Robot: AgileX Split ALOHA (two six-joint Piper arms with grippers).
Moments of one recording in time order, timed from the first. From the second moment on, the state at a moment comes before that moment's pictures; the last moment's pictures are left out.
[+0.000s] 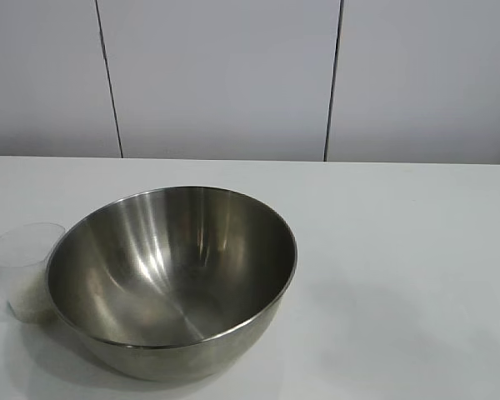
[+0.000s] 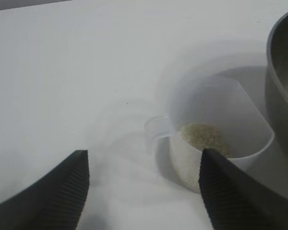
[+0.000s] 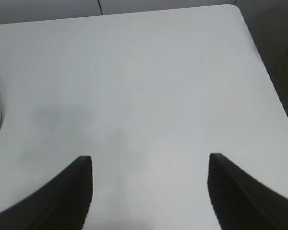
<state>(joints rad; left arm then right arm) 0.04 1.84 -0.10 0.24 -1.14 0.20 -0.02 -0.02 -0.47 -0.06 1.08 0.05</state>
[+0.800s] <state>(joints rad) 0.05 1.99 -0.25 0.29 -1.15 0.22 -0.02 -0.02 -0.47 -0.06 1.08 0.05</state>
